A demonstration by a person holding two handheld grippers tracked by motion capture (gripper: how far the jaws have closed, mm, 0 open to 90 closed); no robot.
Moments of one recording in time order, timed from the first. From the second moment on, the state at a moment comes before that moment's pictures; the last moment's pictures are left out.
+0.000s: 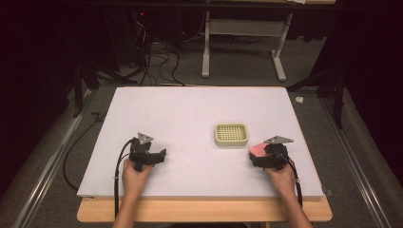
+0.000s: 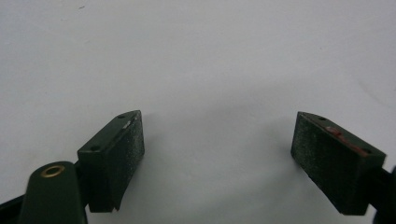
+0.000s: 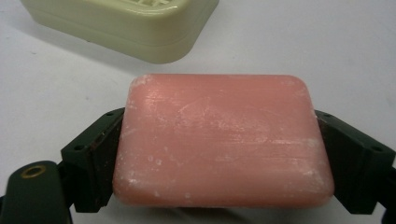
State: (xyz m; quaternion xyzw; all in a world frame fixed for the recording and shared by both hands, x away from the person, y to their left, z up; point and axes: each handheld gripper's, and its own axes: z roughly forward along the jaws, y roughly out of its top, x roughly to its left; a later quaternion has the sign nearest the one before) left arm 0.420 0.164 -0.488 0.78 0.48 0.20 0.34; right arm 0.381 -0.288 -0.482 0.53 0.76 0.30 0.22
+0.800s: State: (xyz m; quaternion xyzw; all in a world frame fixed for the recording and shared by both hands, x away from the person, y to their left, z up) left arm 0.421 0.164 -0.488 0.78 0.48 0.20 0.34; right arm 0.380 -0.296 -0.477 0.55 0.74 0.33 0.19
